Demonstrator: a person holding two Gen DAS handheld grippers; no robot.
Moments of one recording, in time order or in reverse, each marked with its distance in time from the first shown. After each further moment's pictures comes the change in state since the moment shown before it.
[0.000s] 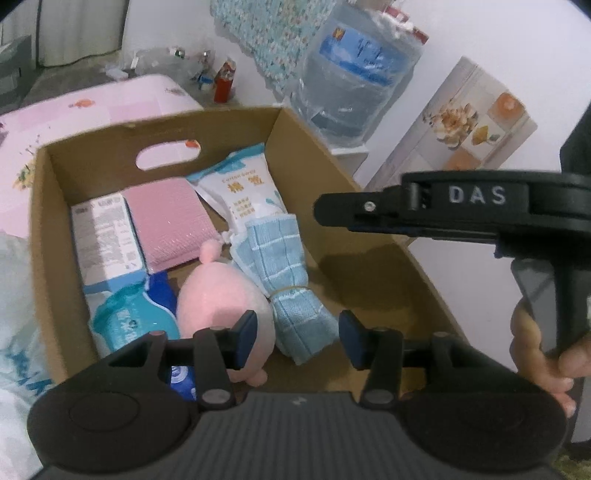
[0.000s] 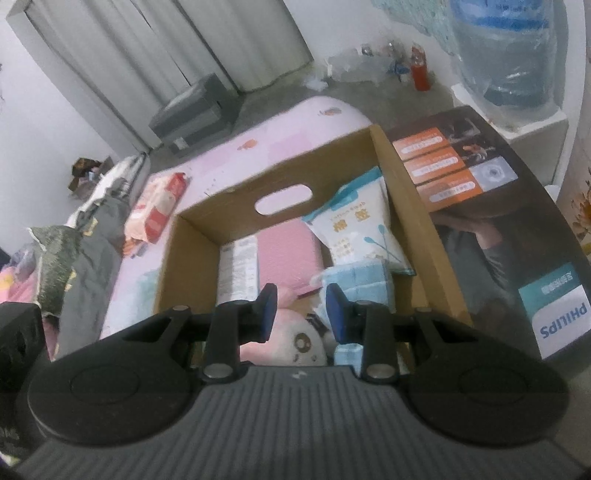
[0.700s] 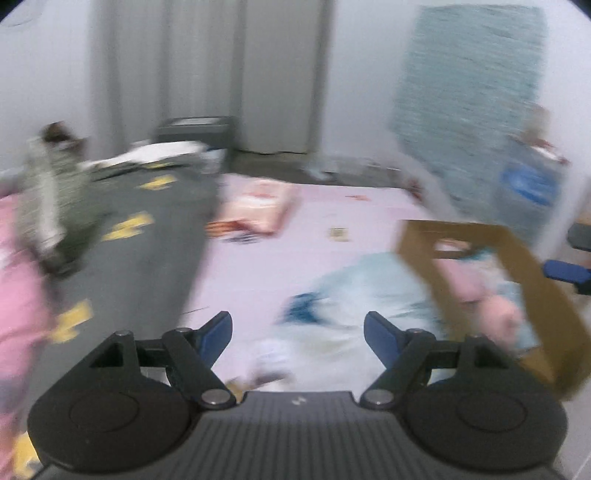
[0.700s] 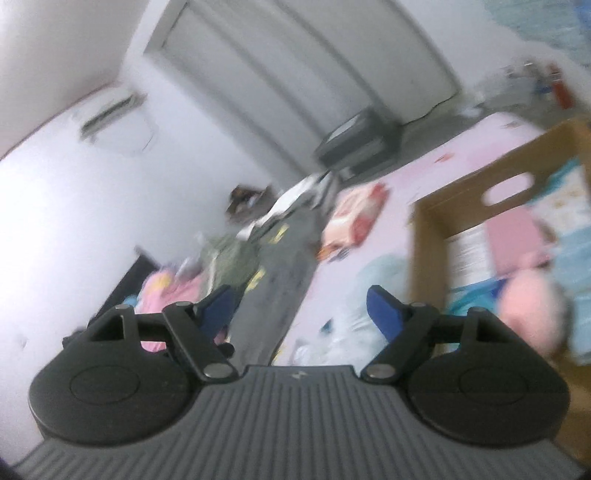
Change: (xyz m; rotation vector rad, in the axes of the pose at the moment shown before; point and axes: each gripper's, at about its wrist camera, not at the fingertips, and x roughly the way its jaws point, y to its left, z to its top) left arm -0.256 0.149 -0.157 -0.204 -0.389 0.577; right arm -0.053 0.134 -0.082 -0.053 -0.105 0.543
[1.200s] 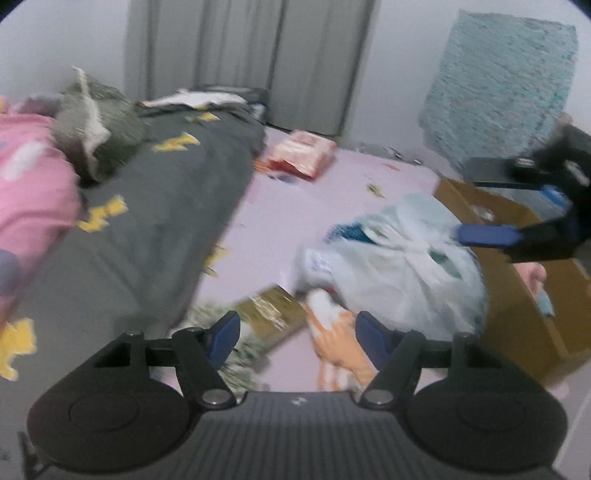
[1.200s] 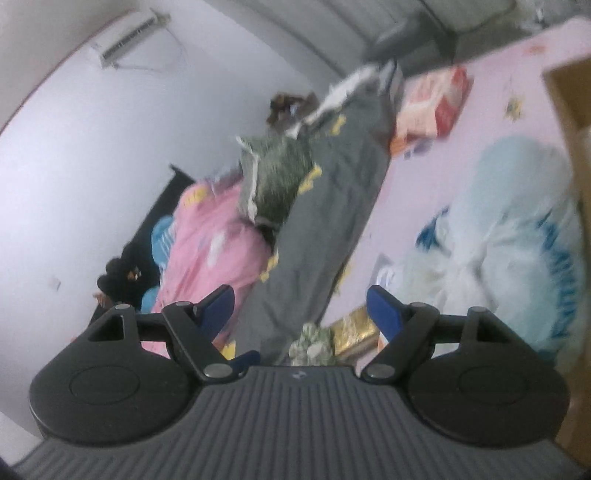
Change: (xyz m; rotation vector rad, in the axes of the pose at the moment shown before) left arm 0.000 0.043 -0.091 -0.103 0.056 -0.037; right arm 0.157 0.056 -0.055 0.027 0.314 0.128
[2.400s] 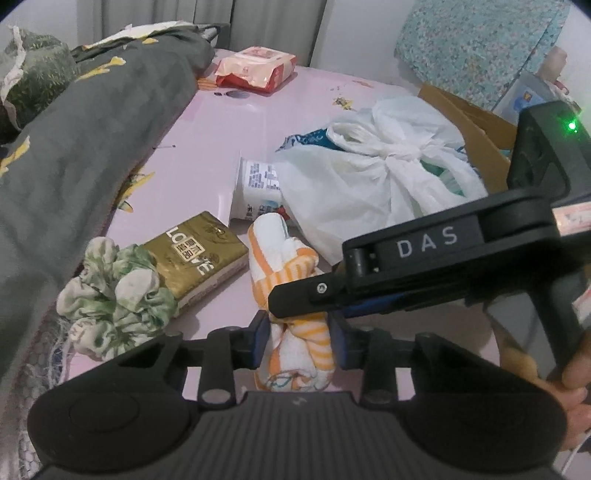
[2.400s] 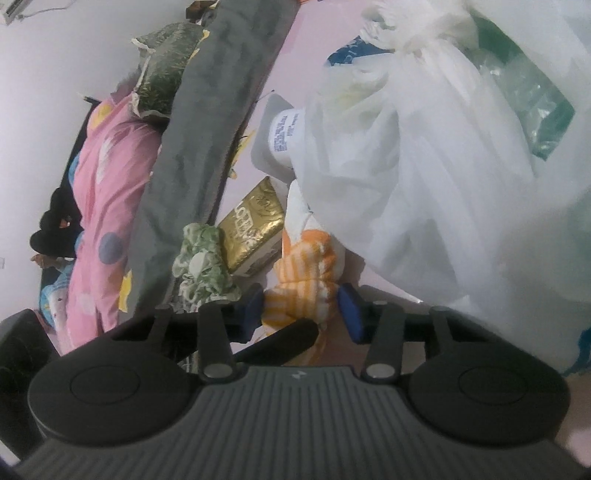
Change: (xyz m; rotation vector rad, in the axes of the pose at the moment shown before) left arm 0.084 -0.030 -0.024 0.058 0.211 -0.066; right arm 0.121 -0.071 -0.070 0.135 0.316 -0.194
